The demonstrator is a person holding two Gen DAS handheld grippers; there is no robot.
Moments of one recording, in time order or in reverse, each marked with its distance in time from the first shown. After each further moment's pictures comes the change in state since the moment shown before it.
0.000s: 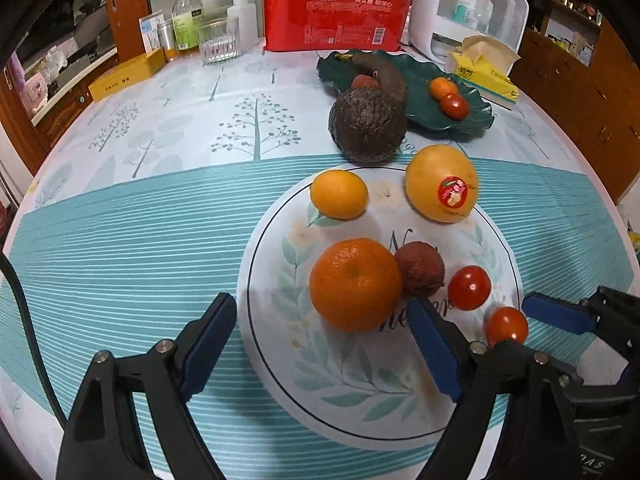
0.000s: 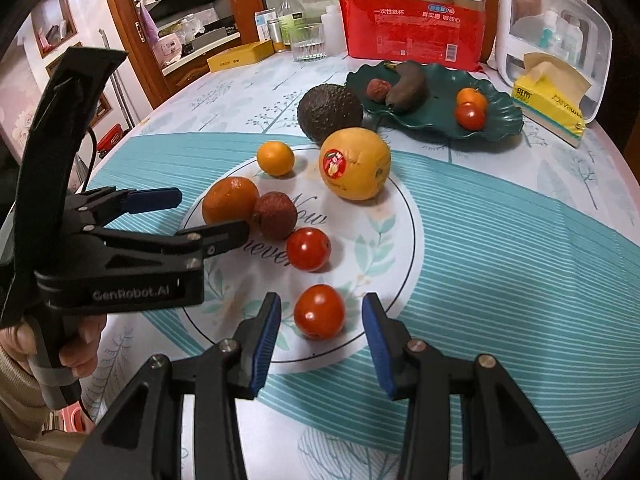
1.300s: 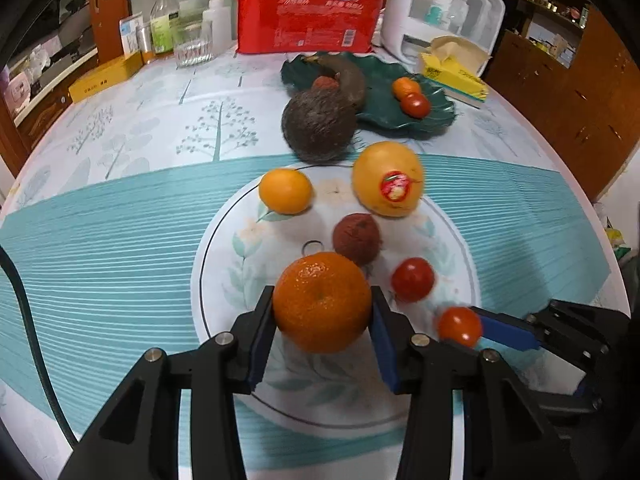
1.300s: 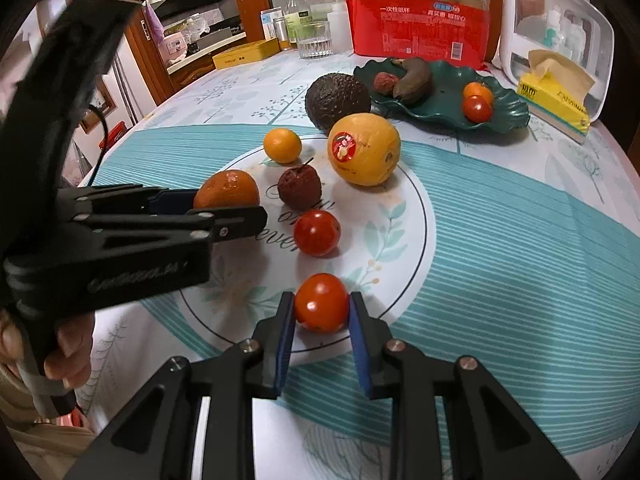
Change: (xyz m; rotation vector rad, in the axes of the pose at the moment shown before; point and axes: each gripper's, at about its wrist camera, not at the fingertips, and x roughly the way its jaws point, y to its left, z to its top) left arm -0.017 -0.025 -0.009 0.025 -0.024 -0.083; right arm 0.006 0.004 -0.010 -0.006 -0.009 0.016
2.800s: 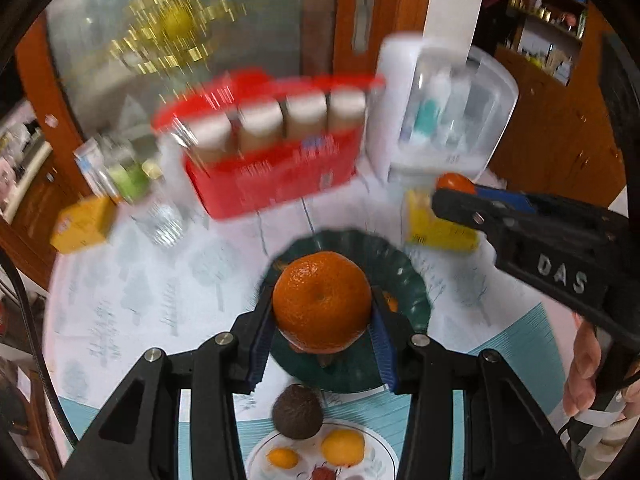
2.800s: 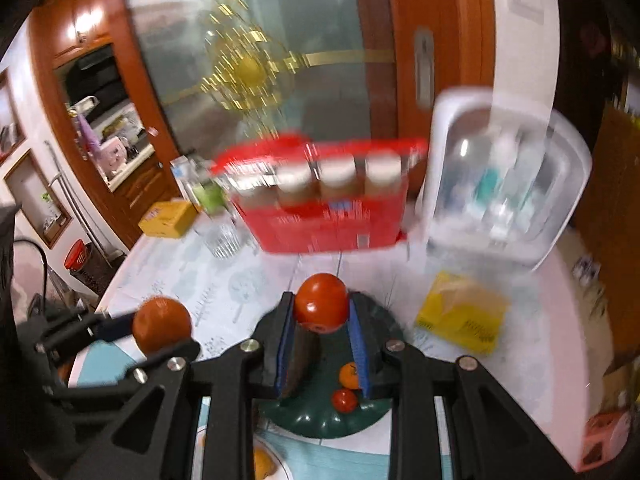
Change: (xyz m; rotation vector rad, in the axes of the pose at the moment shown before) left arm -0.010 -0.048 0.301 0.078 0.001 0.013; right arm -0.078 -0.155 0.321 0.176 -0.142 -0.105
